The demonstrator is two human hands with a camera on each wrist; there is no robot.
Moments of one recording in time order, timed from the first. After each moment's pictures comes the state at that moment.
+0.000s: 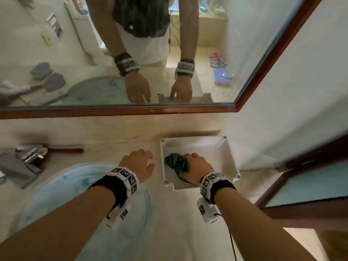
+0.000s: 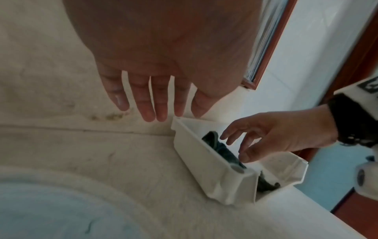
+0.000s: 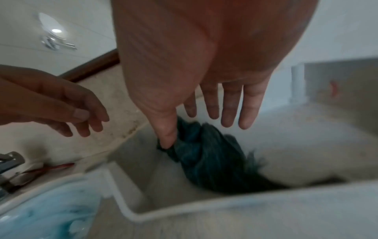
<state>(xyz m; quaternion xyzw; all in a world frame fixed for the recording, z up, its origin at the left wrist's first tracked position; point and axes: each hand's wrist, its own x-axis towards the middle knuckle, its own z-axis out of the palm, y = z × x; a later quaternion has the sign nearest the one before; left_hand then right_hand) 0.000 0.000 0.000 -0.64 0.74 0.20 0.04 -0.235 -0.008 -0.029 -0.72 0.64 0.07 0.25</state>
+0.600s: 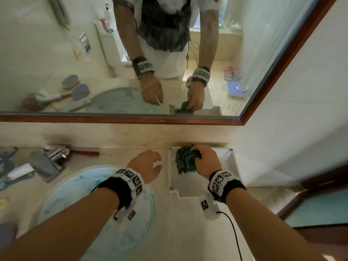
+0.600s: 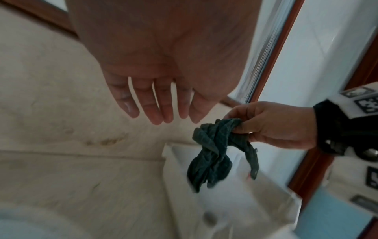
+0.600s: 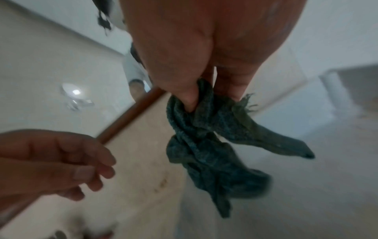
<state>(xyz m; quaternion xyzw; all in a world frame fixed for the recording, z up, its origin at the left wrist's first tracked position) -0.008 0.013 0.027 -0.66 0.70 0.27 -0.04 -0.240 -0.029 0.005 -0.69 0.63 -0.18 0.29</state>
